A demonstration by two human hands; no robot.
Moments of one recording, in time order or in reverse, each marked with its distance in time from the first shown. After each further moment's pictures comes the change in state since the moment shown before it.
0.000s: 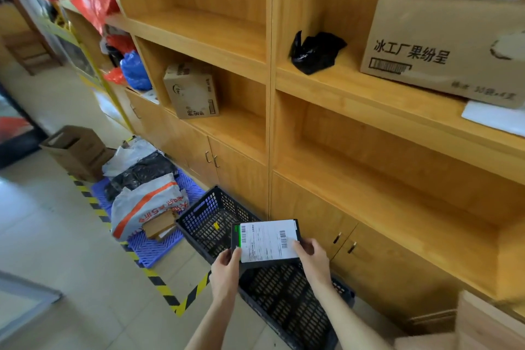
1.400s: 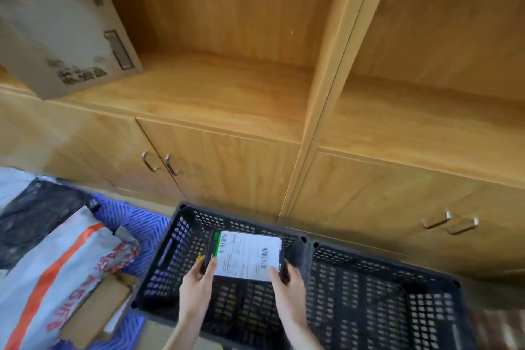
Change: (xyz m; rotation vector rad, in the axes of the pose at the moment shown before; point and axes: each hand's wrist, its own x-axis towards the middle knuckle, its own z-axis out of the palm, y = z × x) left_hand 0.561 -0.035 0.027 0.477 -0.415 0.059; right_hand 0.320 0.111 0.373 0.192 0.368 0.458
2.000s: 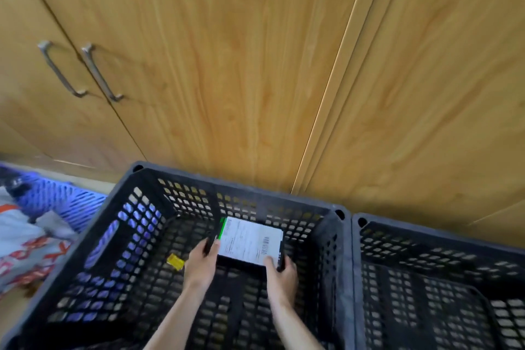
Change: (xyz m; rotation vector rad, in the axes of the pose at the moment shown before) left_hand 0.346 -0.228 0.181 0.181 -0.041 0.109; right_hand 0.306 0.220 0.160 0.090 0.178 0.007
